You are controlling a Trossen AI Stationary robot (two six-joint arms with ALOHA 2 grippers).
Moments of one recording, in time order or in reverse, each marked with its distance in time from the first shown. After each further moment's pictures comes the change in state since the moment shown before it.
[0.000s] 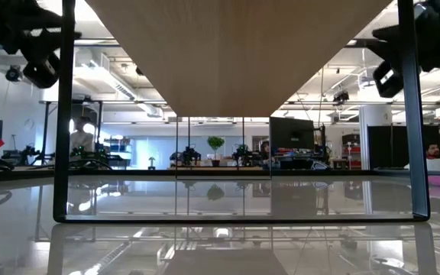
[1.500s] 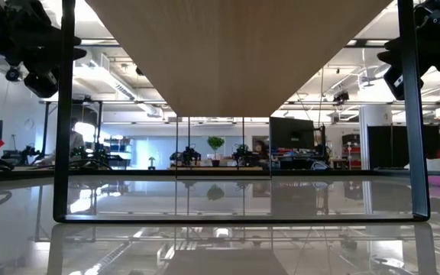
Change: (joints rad) left arm 0.000 0.118 -0.020 -0.001 -0.025 -0.024; right arm 0.001 -0.113 0.152 -0.491 0.010 0.005
